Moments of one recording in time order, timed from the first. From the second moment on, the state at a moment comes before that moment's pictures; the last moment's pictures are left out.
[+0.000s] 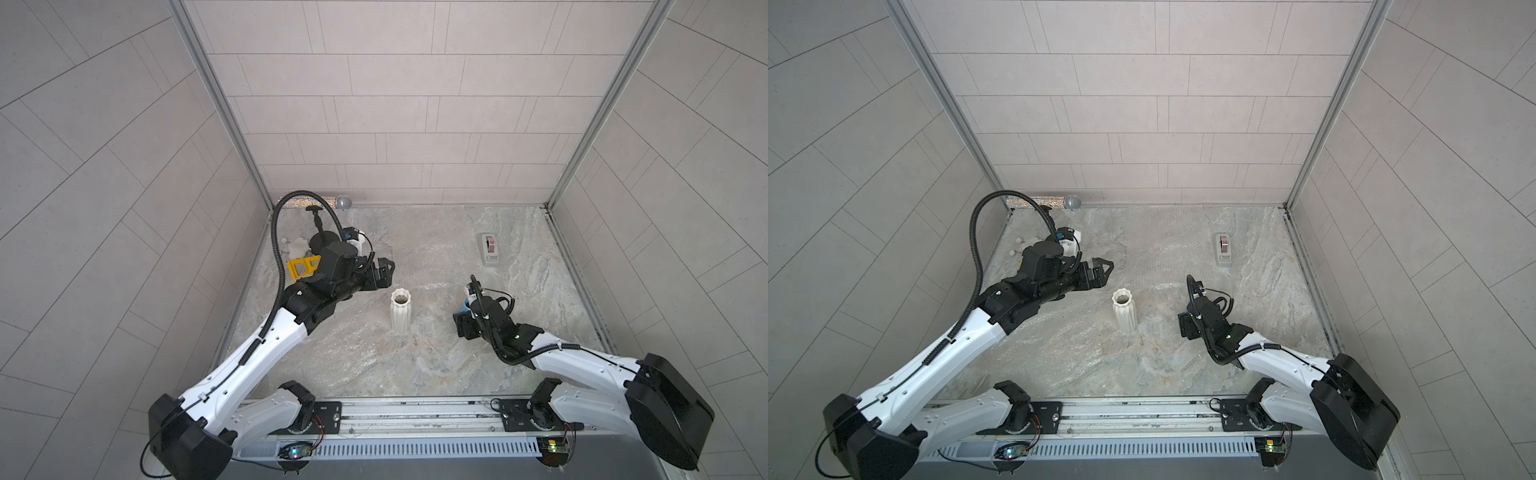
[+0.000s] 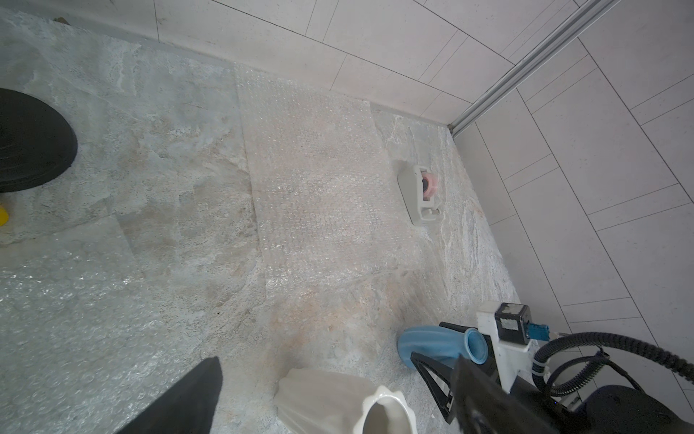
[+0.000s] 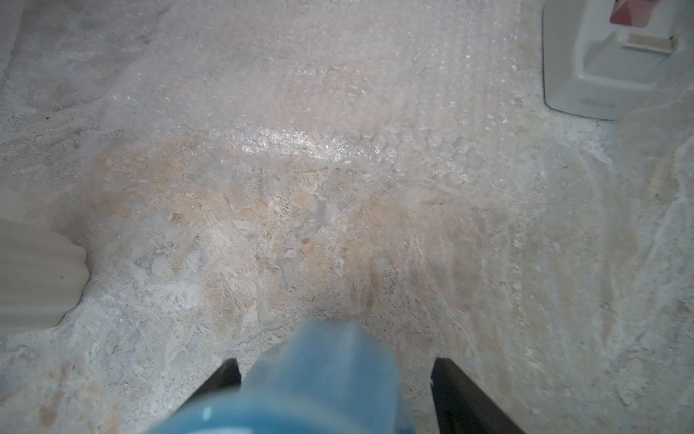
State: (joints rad) left arm -0.56 1.08 1.00 -0.48 0.03 -0.56; right arm 0.67 1.15 0.41 -0.05 0.28 0.36
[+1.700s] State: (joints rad) left arm -0.39 1.78 1.27 -0.41 0.29 -0.60; right arm 0.41 1.47 0.80 -0.02 0.02 0.61
